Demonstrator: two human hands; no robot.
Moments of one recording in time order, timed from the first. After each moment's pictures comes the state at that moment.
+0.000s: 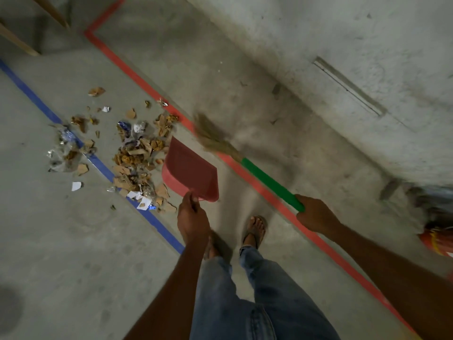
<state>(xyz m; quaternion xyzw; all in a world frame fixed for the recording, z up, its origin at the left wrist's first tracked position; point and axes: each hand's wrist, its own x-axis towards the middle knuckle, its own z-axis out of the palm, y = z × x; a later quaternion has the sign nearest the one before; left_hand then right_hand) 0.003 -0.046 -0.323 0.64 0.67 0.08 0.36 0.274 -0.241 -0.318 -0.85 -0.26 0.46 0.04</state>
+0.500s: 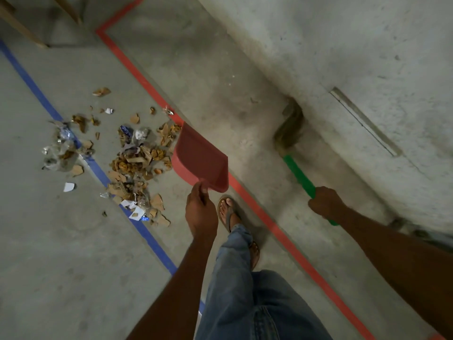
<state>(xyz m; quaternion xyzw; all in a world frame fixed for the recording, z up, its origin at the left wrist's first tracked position) 0.106 0.029 -0.347 0.61 0.67 0.15 0.38 0.412 -0.135 -0.375 -0.89 -0.17 0.42 -0.03</state>
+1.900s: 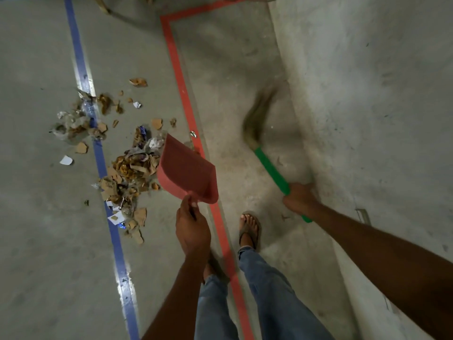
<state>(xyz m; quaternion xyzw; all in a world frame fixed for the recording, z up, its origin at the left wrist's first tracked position) 0.253 0.228 -0.358 0.40 0.83 0.21 0.34 0.547 0.264 -0.396 -0.80 -0.38 0.45 -0.08</state>
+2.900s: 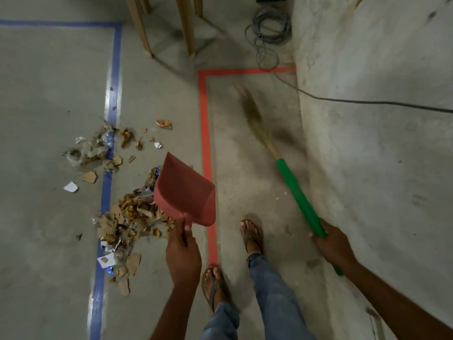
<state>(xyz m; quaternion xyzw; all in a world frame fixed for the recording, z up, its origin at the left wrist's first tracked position) 0.197 0.395 -0.362 0.34 0.83 0.29 0.33 0.558 0.422 -0.352 -0.81 -0.42 0.40 0.01</state>
